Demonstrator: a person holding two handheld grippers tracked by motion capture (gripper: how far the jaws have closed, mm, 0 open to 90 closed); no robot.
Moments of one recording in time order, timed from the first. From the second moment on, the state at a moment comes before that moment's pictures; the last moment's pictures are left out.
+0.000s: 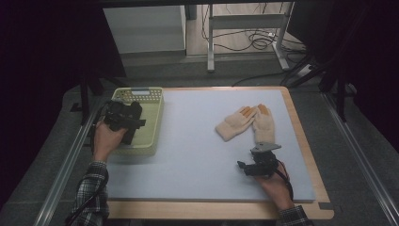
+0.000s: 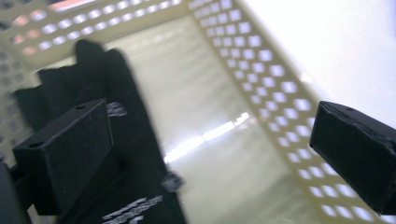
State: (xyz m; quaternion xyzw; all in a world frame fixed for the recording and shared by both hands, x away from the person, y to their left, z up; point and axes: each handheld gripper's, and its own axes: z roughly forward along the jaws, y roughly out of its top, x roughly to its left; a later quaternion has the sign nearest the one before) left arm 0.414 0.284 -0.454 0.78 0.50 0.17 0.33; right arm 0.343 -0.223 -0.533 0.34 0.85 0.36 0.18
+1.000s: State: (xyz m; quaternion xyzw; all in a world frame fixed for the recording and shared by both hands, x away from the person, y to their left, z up) left arm 0.340 0.156 -0.456 0.84 0.33 0.15 0.39; right arm 0.343 -0.223 -0.533 0.35 0.85 0.36 0.18
